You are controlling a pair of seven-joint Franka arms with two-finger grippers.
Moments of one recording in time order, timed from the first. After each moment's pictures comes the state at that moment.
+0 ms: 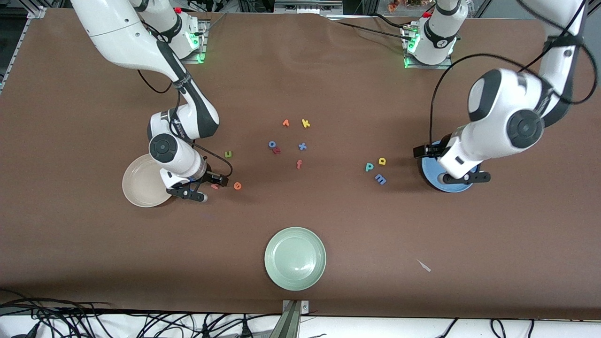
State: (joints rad) left arm -0.09 0.31 -0.11 -1.84 -0.11 1.91 -0.23; right arm 0.28 0.61 0.07 -1.90 0.02 2.50 0.56
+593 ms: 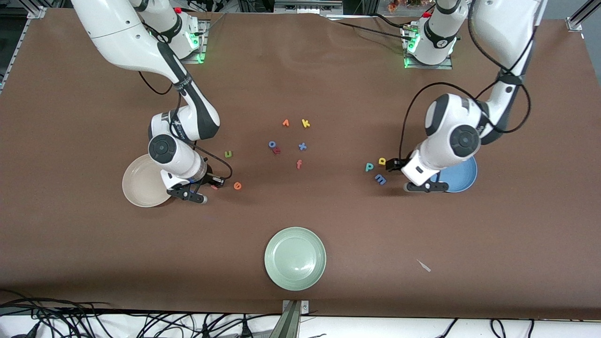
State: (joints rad) left arm -0.20 0.41 -0.11 -2.02 -0.11 2.33 -0.25; right arm 0.28 0.61 0.07 -1.89 0.05 2.51 0.56
